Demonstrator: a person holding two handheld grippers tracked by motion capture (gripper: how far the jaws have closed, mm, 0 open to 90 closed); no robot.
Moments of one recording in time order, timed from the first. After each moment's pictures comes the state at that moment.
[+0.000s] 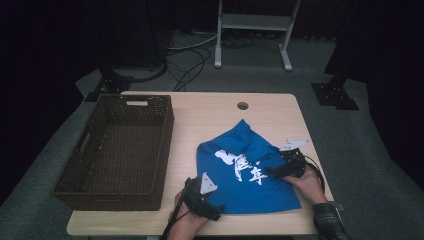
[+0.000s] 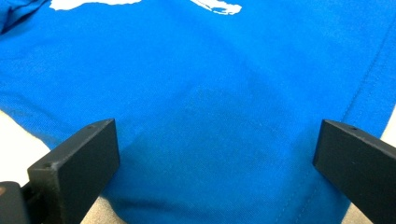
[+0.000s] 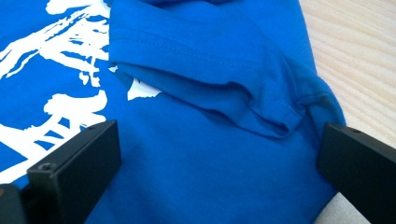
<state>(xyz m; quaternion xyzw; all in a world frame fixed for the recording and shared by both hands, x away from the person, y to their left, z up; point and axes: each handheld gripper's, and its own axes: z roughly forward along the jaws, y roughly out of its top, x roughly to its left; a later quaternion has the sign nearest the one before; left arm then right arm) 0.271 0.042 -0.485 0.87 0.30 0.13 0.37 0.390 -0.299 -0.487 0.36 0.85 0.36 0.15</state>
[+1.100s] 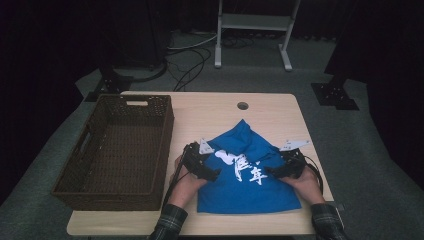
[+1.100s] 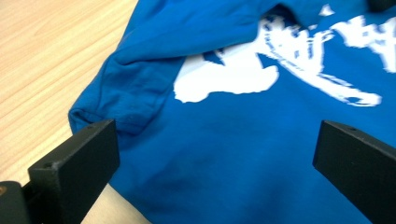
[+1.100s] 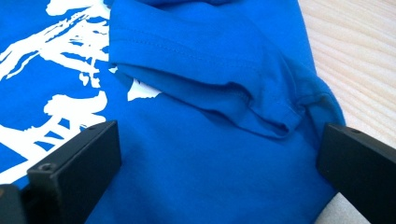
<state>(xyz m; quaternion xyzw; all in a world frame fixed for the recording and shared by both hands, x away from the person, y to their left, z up) 0.375 0.046 -0.462 0.87 0.31 0.16 0.36 0.390 -0.299 -0.487 0.36 0.85 0.36 0.15</state>
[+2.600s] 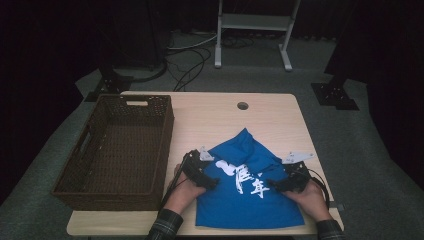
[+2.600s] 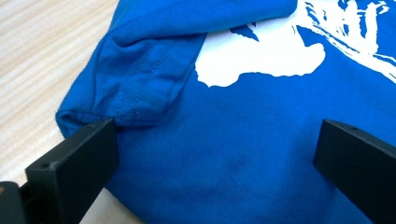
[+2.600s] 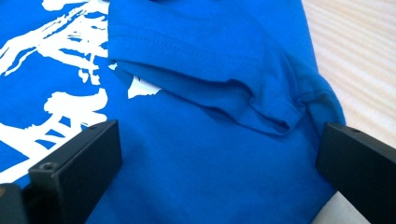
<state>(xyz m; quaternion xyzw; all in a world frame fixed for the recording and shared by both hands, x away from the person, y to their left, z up) 0.354 0.050 -0.479 0.88 0.31 0.12 0.33 0.339 -0.296 -0.485 0.38 0.85 0.34 0.15</state>
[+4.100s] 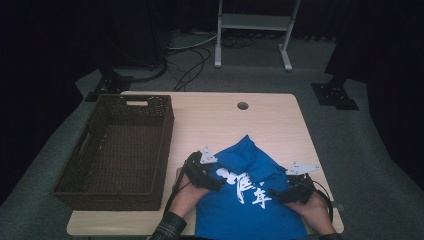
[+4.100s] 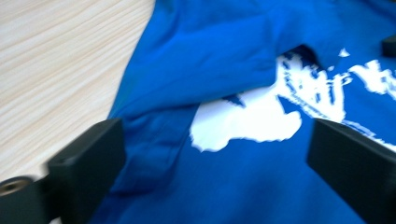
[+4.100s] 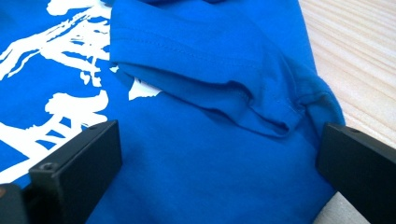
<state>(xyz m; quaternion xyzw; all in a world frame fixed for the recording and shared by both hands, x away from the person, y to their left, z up) 0.341 0.037 -0.461 0.86 0.30 0.12 0.40 0.307 -0.299 -0.488 0.38 0.84 0.36 0.15</state>
